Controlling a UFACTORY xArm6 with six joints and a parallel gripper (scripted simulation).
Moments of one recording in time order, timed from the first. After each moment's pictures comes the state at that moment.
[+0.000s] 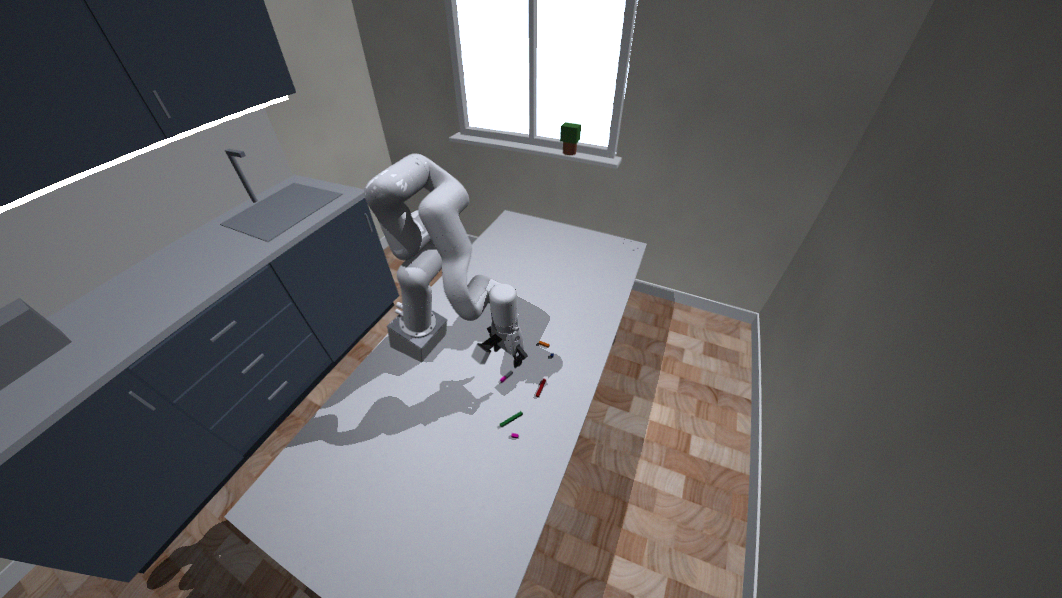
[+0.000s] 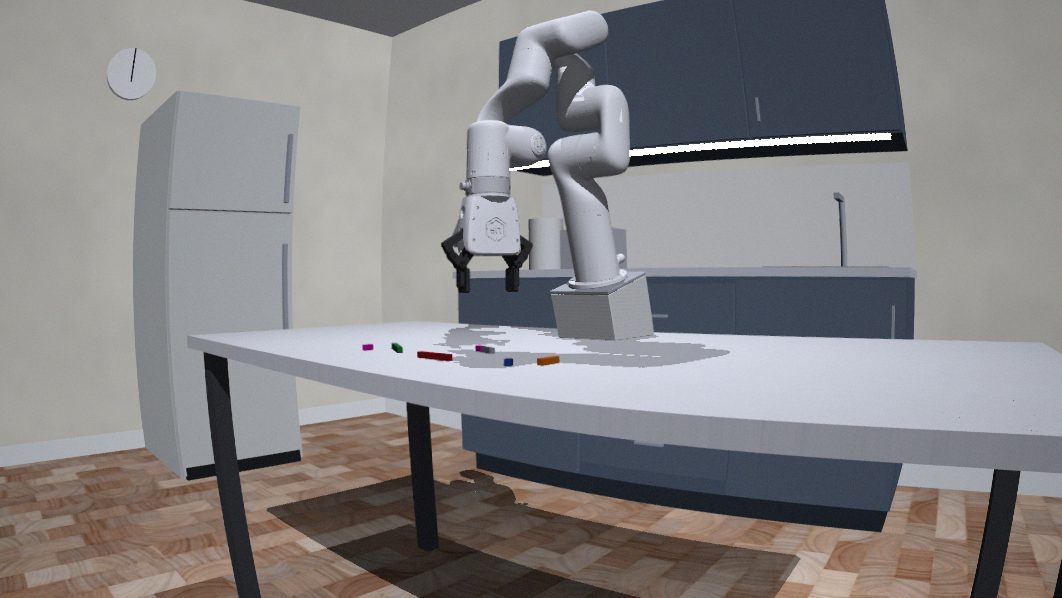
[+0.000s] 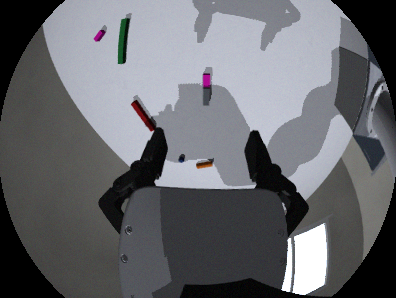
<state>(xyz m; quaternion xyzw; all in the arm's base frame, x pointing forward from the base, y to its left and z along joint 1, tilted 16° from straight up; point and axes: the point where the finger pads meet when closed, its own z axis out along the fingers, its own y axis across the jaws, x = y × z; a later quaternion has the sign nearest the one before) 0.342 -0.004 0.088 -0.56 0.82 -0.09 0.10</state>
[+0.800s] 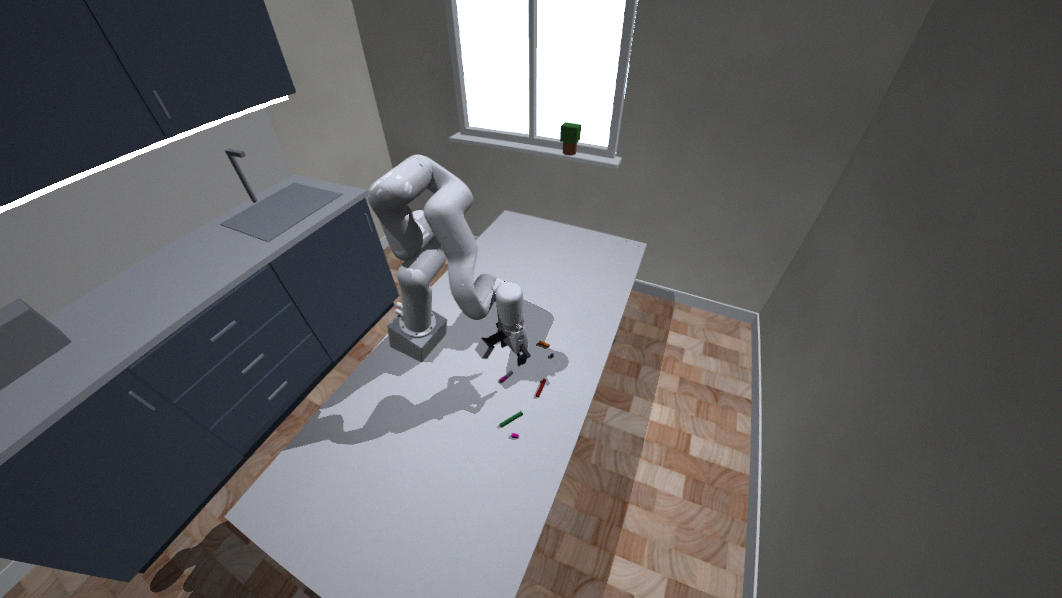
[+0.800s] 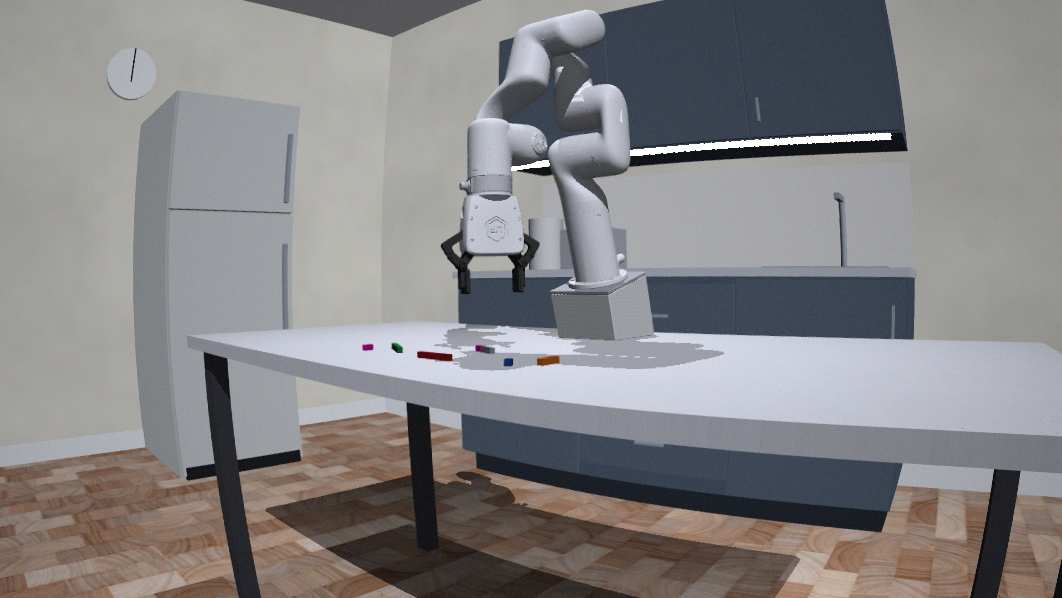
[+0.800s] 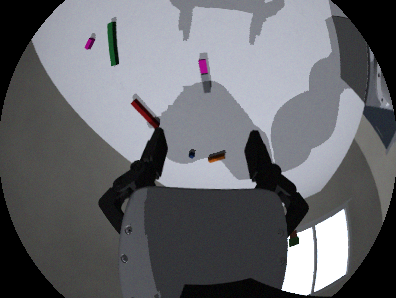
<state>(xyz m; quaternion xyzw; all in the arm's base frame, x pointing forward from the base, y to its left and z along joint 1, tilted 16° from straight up) 0.354 0.014 0.089 -0.49 0.86 -0.07 0.11</state>
